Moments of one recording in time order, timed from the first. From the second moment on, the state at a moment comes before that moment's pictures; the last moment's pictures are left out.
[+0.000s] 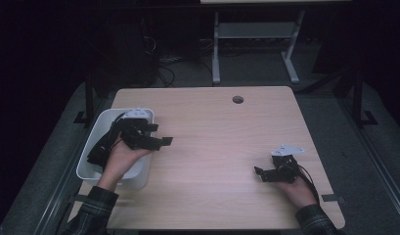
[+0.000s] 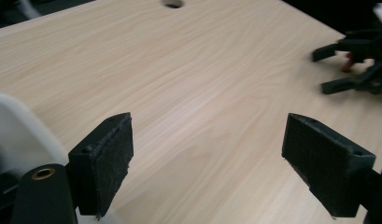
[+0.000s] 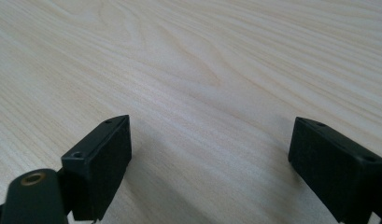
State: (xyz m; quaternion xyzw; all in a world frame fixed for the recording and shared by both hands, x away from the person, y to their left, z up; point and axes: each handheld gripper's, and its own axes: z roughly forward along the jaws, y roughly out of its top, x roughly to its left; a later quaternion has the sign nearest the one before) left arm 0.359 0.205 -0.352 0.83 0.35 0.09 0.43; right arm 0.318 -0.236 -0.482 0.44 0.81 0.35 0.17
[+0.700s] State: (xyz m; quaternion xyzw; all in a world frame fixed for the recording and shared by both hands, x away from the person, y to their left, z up) left arm 0.322 0.112 -0.435 0.87 0.29 0.05 0.38; right arm 0.318 -0.236 -0.482 0.44 0.81 0.35 0.17
